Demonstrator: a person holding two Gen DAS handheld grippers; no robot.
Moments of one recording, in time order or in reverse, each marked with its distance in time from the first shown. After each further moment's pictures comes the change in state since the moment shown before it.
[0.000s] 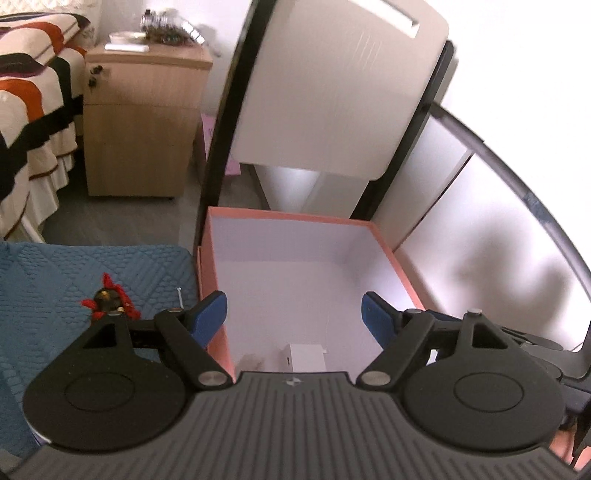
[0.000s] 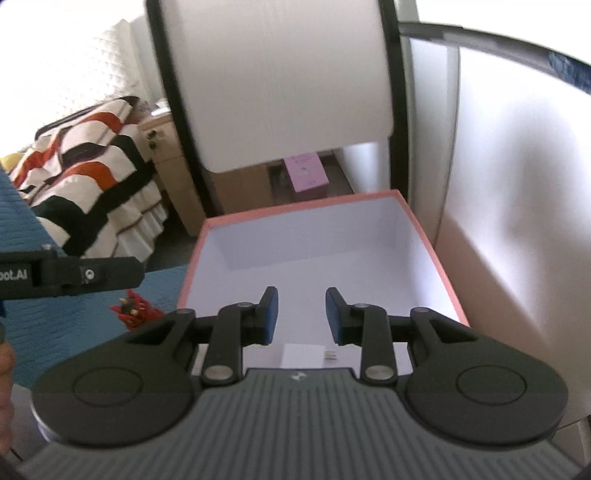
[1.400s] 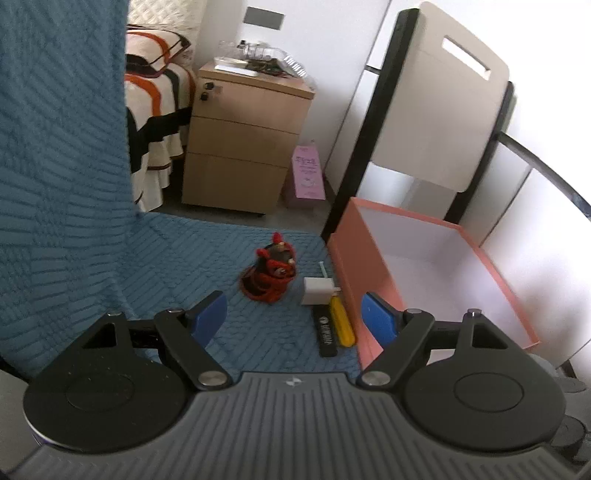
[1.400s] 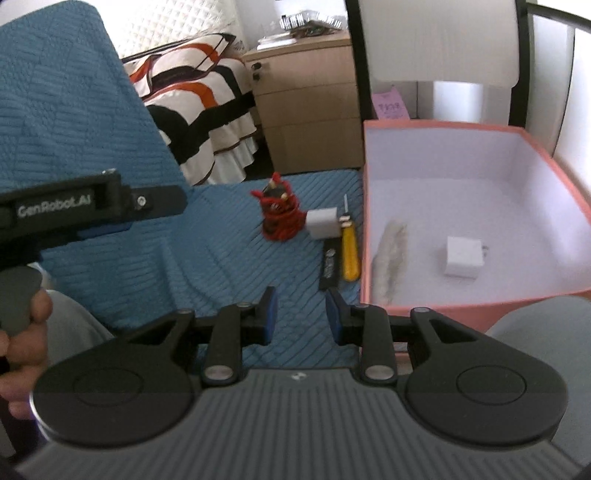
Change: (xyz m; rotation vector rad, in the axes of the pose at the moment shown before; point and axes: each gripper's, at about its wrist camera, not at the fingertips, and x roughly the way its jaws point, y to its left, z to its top) left arm -0.114 0.133 -0.113 -0.068 -0.142 0.198; right arm -0.018 0.149 -0.115 -0.113 0.128 0.156
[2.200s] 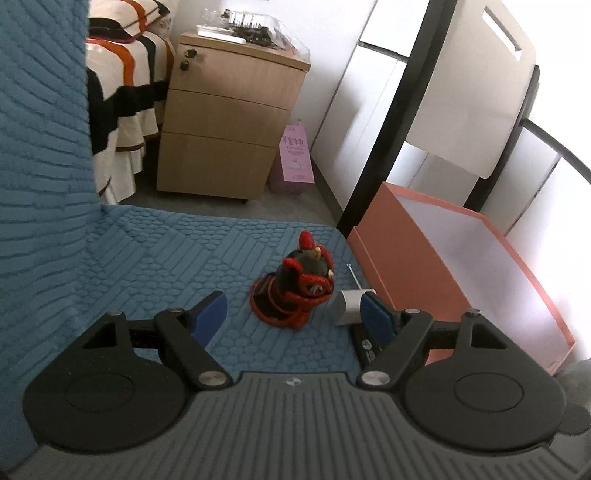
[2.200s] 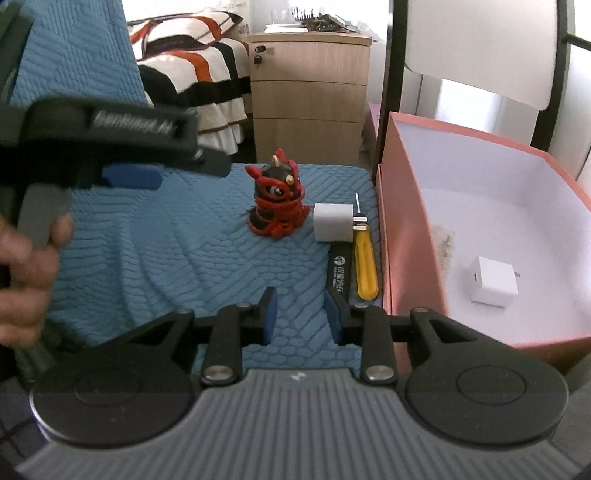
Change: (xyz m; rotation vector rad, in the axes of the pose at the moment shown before) left arm 0.133 0.062 0.020 0.027 0.063 -0.106; right arm 0.101 0.038 -0.012 -0.160 -0.048 -0.162
